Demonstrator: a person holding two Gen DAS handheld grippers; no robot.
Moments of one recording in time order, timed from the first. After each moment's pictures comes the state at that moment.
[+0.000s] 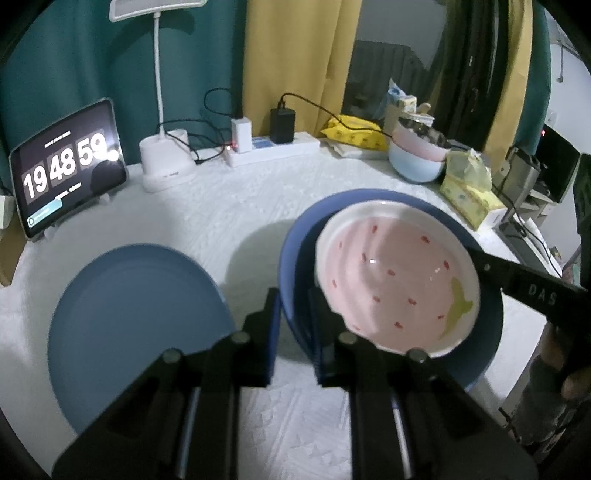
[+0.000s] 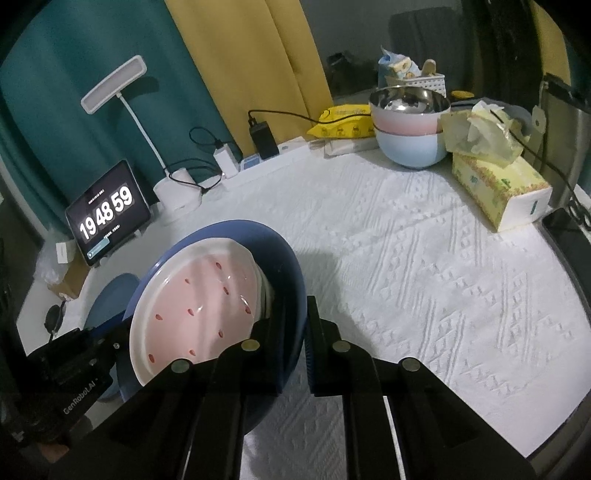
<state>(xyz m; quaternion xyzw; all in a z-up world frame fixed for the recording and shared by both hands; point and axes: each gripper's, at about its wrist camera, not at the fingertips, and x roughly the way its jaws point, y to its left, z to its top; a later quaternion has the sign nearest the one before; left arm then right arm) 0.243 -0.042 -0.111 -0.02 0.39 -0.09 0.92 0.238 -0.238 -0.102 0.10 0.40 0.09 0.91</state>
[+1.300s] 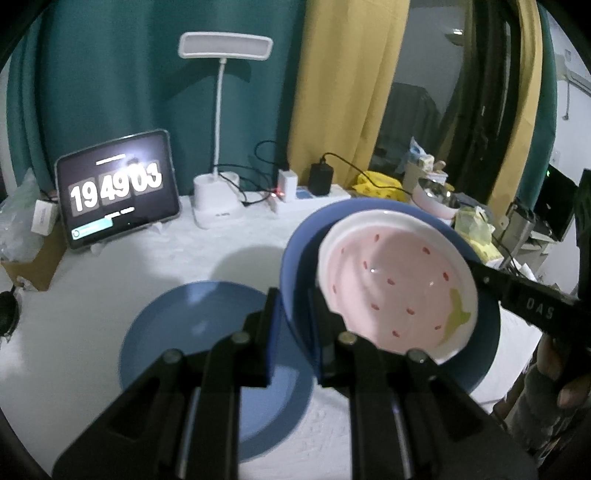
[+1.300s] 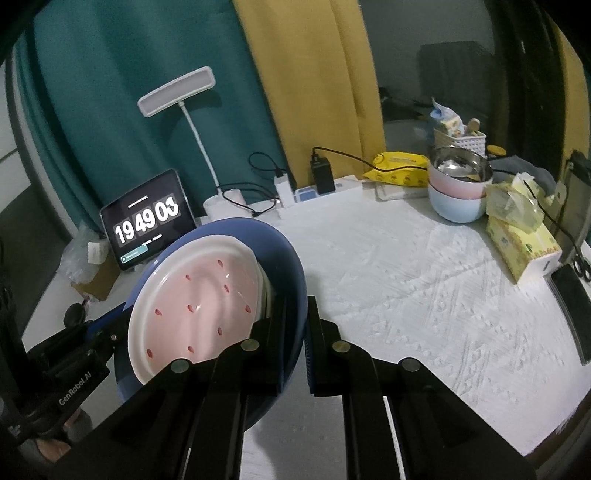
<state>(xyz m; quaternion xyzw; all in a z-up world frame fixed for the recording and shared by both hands) 0.213 0.032 -0.057 -0.05 0.33 -0.06 0.94 0.226 -0.163 -0.044 0.06 0.36 0.13 0.92</state>
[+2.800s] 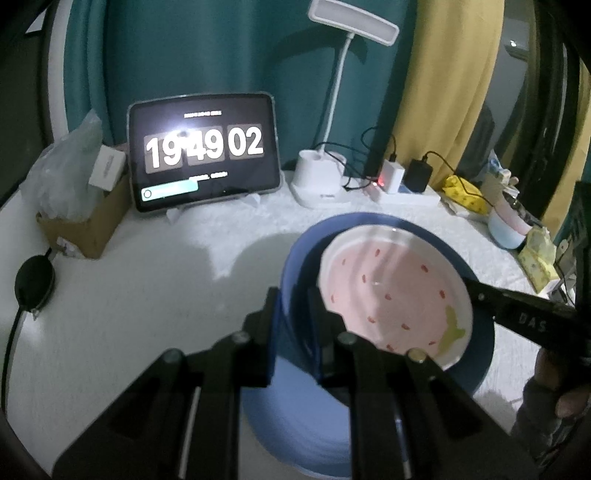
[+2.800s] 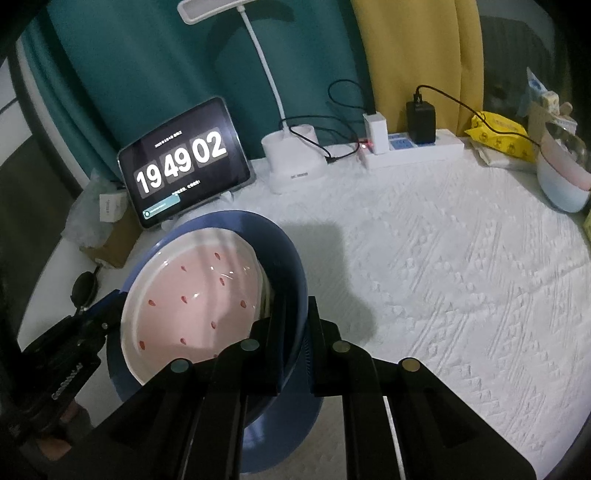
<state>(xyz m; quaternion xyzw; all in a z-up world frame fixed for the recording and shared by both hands) 0.230 0.148 -0.098 -0.08 0.35 0.04 0.93 0.281 -0.038 -0.106 0.04 0.44 0.19 0.88</state>
